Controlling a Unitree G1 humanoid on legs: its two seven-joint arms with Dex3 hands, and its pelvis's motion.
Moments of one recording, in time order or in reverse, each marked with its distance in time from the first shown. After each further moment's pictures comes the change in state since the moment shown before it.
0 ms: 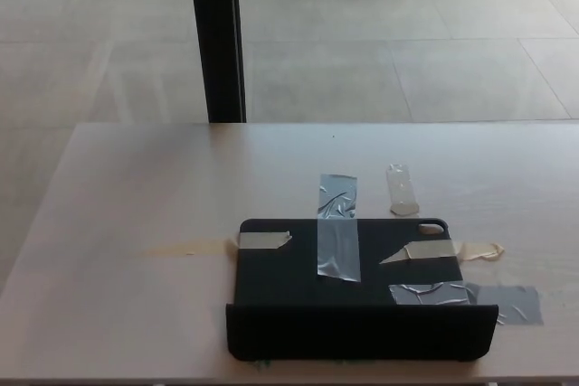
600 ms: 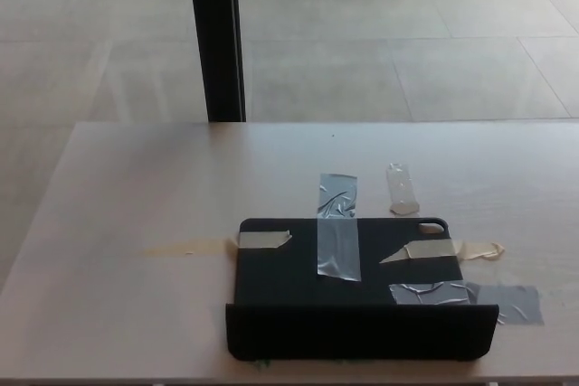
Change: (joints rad) left_arm -0.017 0.012 0.077 0.051 -0.065 0.000 -0.017; right_arm -0.285 -0.048 -0.159 -0.519 0.158 0.065 -0.021
